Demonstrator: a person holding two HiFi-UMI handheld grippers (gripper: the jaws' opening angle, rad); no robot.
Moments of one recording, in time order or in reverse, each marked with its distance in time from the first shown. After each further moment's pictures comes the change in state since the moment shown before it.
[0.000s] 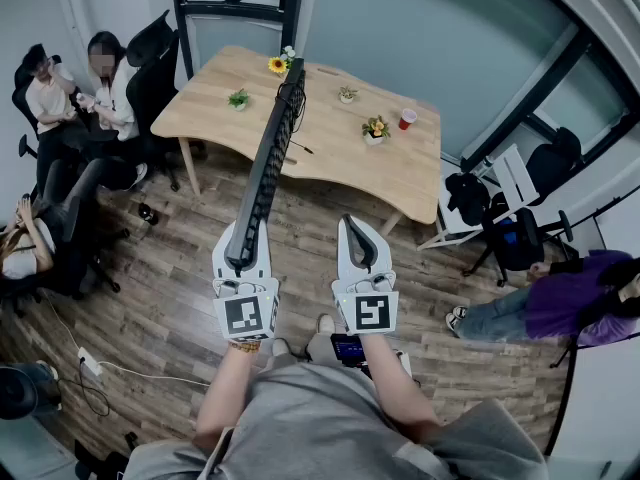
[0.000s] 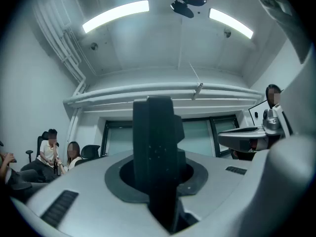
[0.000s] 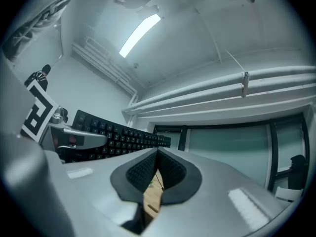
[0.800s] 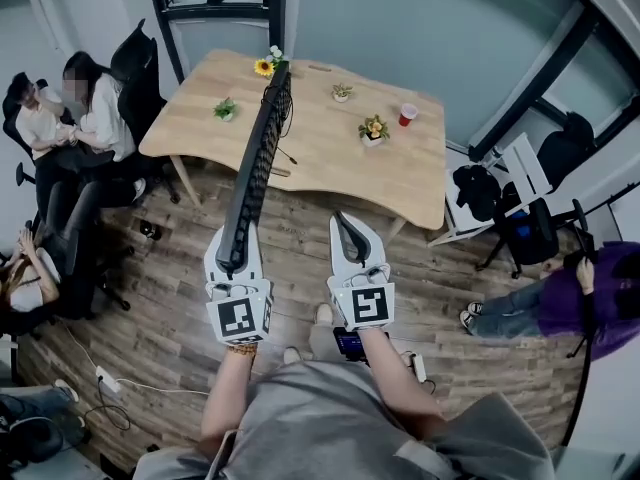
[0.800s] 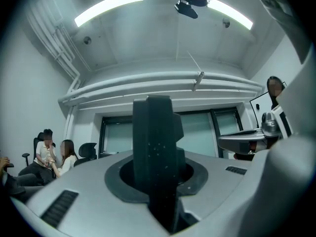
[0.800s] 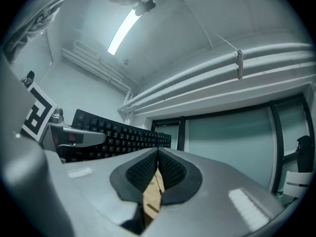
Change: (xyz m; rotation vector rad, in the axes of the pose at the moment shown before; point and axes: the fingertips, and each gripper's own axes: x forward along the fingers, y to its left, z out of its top) left arm 0.088 0.004 -0.028 0.049 0.055 -0.006; right arm 0.067 -0.049 -0.062 0.110 0.042 0.001
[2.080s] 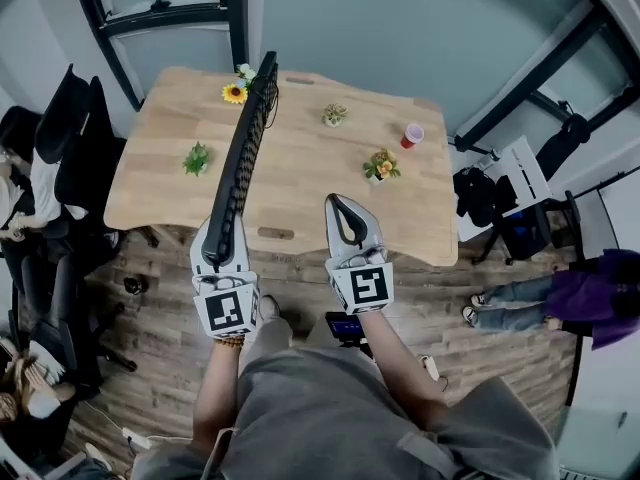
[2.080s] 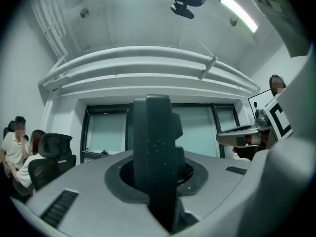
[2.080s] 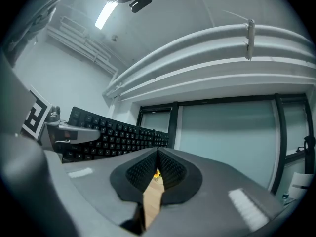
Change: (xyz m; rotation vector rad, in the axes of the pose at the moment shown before) left arm 0.284 0.119 -0.073 -0.002 0.029 -0.159; right arm 0.273 -0.076 -0.100 -0.036 0.138 -0.123
